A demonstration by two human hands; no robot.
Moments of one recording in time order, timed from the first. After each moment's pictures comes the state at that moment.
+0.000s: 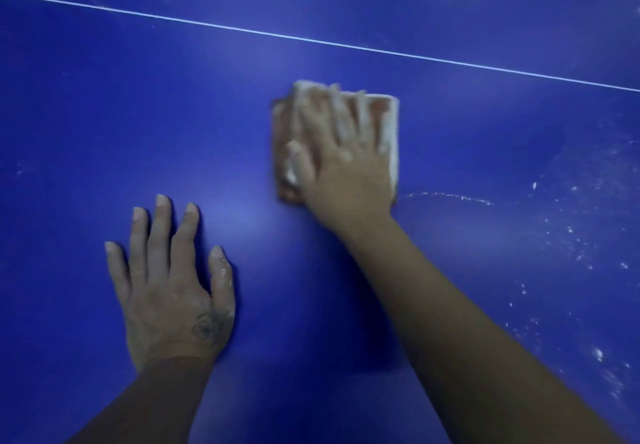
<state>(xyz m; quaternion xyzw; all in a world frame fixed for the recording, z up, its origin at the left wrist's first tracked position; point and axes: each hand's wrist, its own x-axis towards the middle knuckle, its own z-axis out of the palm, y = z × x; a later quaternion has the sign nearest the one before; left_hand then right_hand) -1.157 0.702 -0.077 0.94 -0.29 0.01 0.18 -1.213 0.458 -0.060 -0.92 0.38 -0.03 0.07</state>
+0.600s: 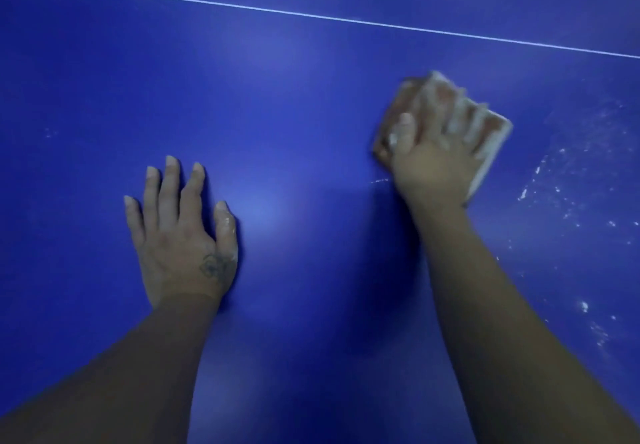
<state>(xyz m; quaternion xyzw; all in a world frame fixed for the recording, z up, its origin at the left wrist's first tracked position) -1.160 0.700 -0.074 0.94 -0.29 0.02 0.16 -1.309 0.421 -0.070 -0.80 0.59 -0.06 0.07</state>
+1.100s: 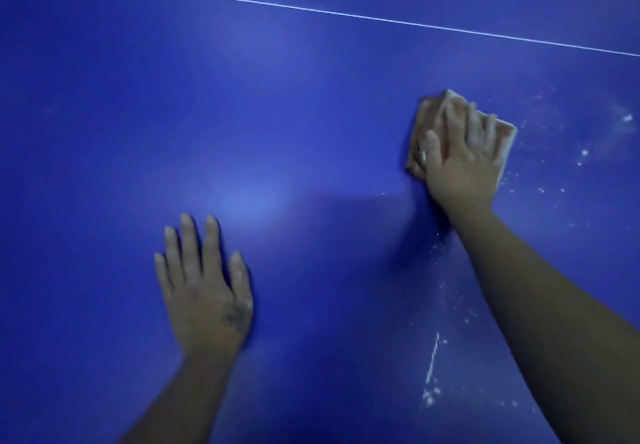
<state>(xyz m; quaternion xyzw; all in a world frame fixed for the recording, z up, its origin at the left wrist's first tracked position) -1.281 0.761 -0.068 0.95 -0.28 0.00 0.15 -1.437 0.390 -0.059 -0.84 0.55 -0.02 0.07</state>
